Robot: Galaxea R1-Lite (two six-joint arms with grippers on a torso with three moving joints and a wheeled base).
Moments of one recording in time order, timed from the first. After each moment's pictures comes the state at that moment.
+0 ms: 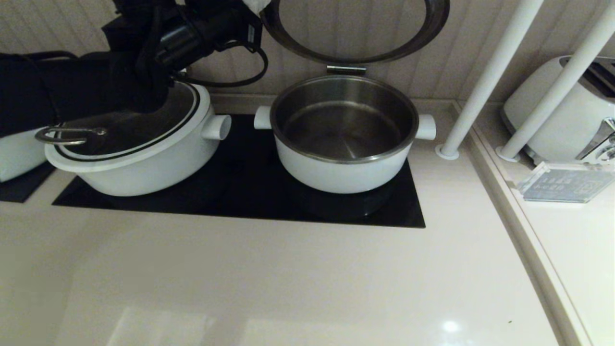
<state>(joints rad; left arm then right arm) -0.33 2.03 -1.95 -0.53 -0.34 0.50 0.01 0.00 0.00 0.00 0.01 -0.03</state>
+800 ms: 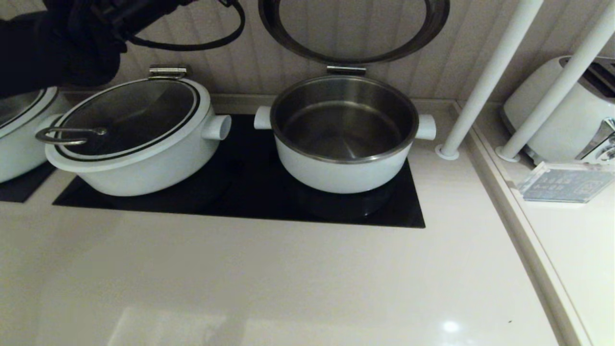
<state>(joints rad) -0.33 1.92 -1.95 -0.52 -0.34 0.49 0.01 0.00 0.00 0.00 0.01 -0.03</state>
